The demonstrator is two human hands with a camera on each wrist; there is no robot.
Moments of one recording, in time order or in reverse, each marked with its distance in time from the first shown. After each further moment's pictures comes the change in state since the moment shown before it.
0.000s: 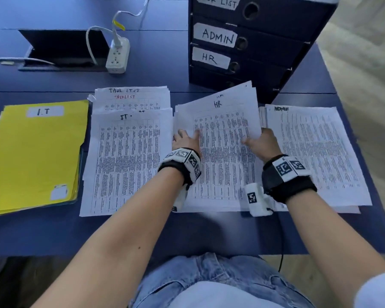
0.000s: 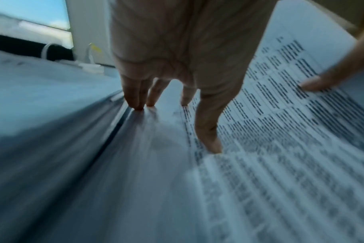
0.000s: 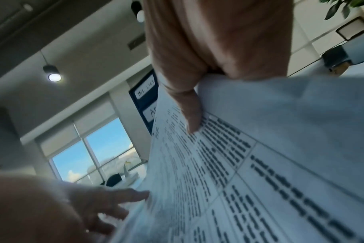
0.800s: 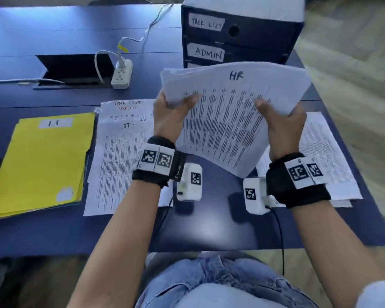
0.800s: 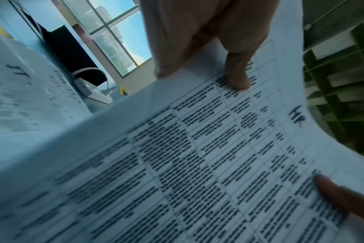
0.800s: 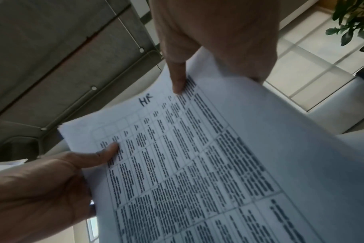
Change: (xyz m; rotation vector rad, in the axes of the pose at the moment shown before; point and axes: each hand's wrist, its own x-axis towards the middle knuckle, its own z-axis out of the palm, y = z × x) left_hand -0.081 -0.003 -0.075 -1.529 0.571 0.534; right_hand -0.081 -0.054 -0.047 0.909 0.351 -0.387
